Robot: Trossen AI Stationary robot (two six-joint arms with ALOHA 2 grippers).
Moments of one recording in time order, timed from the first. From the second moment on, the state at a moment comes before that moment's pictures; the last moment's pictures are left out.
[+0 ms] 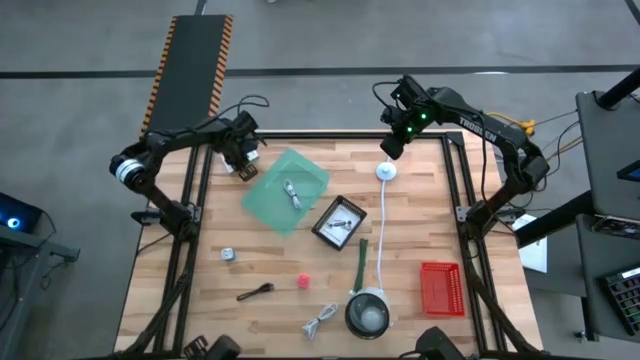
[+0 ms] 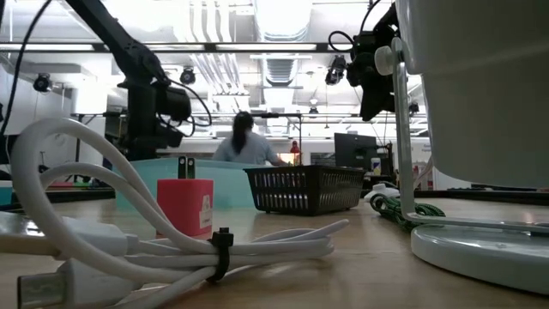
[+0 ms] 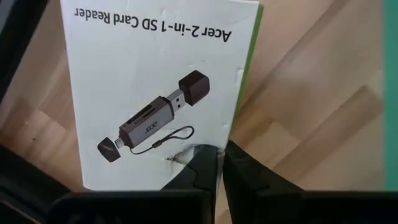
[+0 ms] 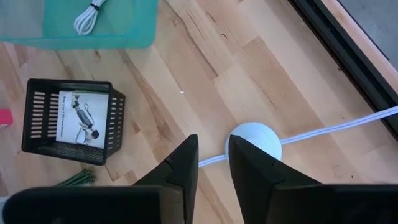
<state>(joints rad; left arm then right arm) 0.91 1.55 0.96 -0.82 -0.08 0.22 -0.81 1.59 1.42 -1.04 -0.37 -0.11</state>
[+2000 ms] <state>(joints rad) 0.37 1.61 1.40 -0.47 -0.19 0.01 -0.73 1.64 1.42 -0.39 -0.72 0.47</state>
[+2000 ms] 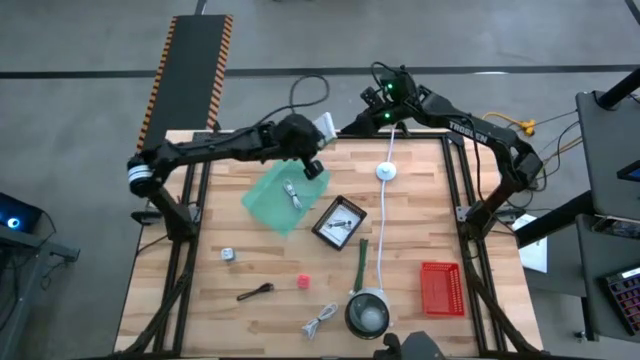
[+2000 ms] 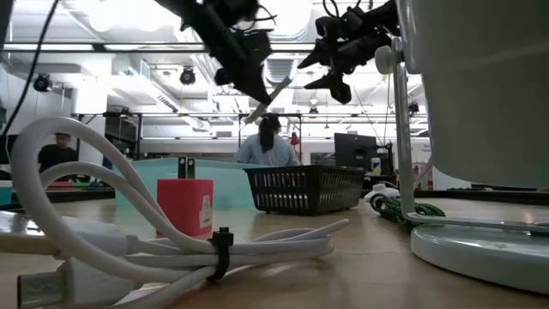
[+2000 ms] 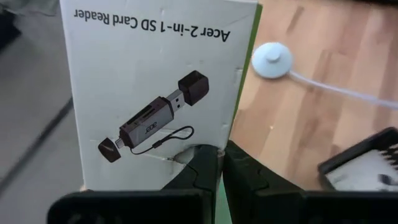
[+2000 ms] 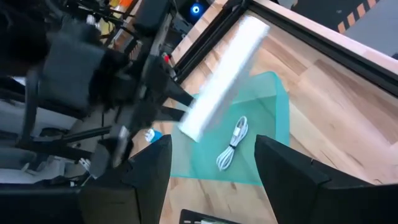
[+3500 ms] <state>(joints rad) 0.27 1.76 1.58 -0.44 -0.37 0.12 -0.74 1.64 1.42 -0.38 -0.63 0.44</state>
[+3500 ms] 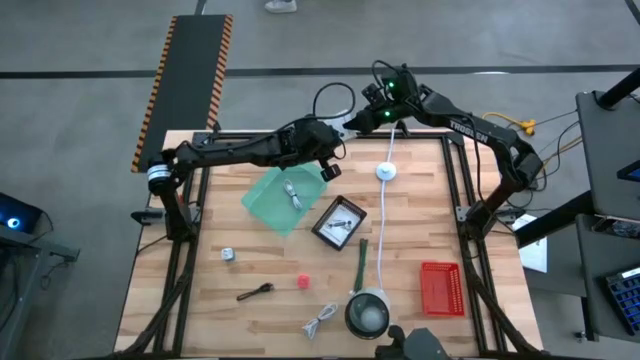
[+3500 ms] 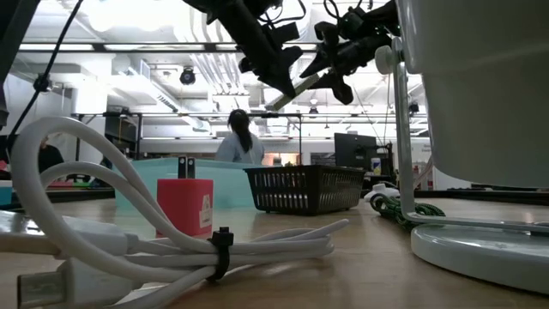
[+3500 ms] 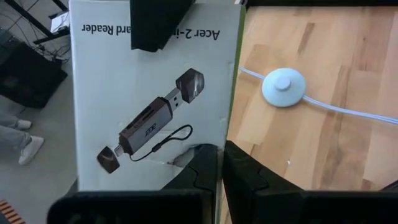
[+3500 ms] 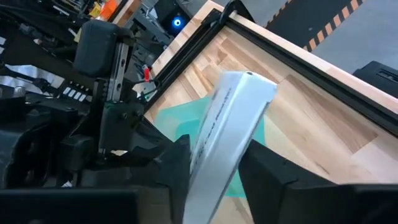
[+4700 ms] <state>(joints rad) 0.31 1.50 1.53 -0.53 -0.27 0.05 -0.70 1.63 1.42 -0.96 -1.08 0.05</state>
